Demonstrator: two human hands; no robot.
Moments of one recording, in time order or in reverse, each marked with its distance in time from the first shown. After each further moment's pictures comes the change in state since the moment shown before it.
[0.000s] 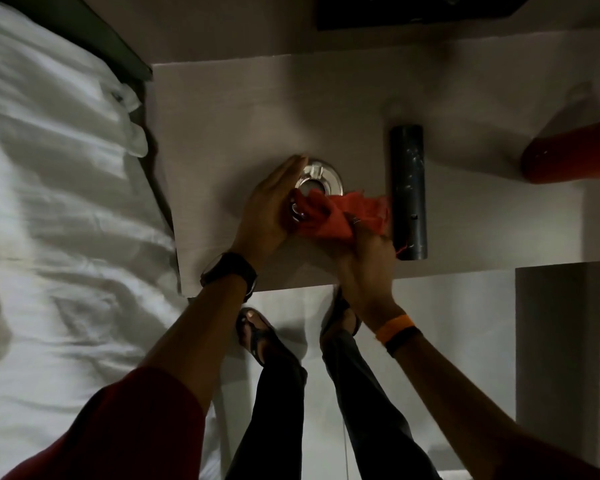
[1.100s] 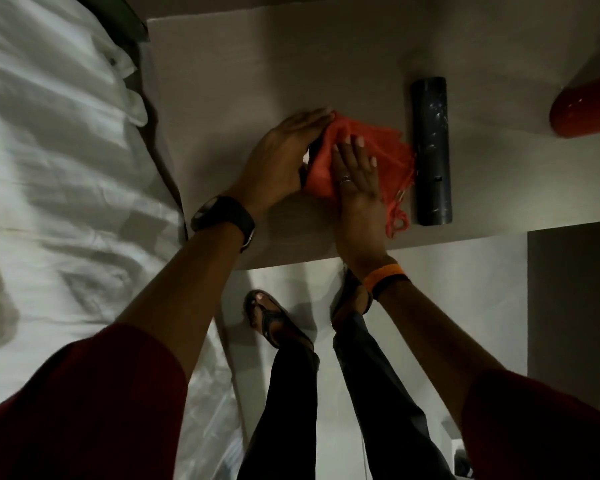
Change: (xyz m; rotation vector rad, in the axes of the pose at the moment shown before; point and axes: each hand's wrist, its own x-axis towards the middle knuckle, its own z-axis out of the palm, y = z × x) left_hand 0.029 -0.008 -0.029 0.269 -0.219 0.212; right_hand 0.013 0.007 0.045 -0.280 -0.116 -0.059
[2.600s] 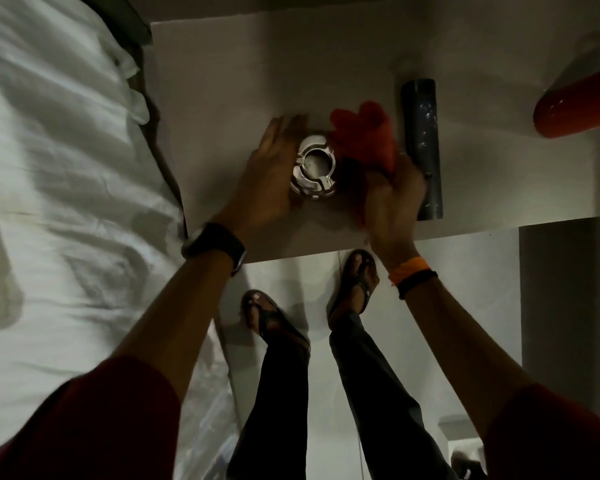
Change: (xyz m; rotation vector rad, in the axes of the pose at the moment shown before) left_hand -0.033 0.013 0.012 -0.010 0.053 -0.220; right_hand 0.000 -0.015 -0.053 0.628 0.262 0.404
